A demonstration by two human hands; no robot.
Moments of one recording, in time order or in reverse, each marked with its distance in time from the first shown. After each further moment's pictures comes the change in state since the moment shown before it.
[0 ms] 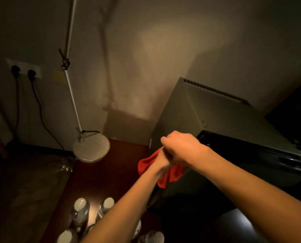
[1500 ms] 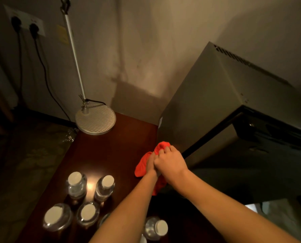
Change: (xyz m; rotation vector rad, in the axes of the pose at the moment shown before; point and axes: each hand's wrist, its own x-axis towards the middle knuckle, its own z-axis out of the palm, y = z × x) left_hand 0.047 -0.182 0.005 -0.452 0.328 -0.477; right_hand 0.067 -0.075 0.182 -0.169 0.065 -0.123
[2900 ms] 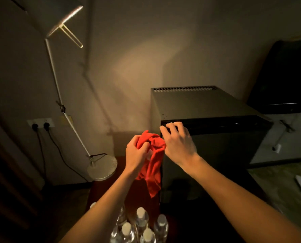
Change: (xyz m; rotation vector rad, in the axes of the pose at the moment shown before) left_hand -0.198 0.127 0.025 0.401 -0.018 1.017; right_hand -0.170 0.093 -0.098 0.397 0.773 0.600
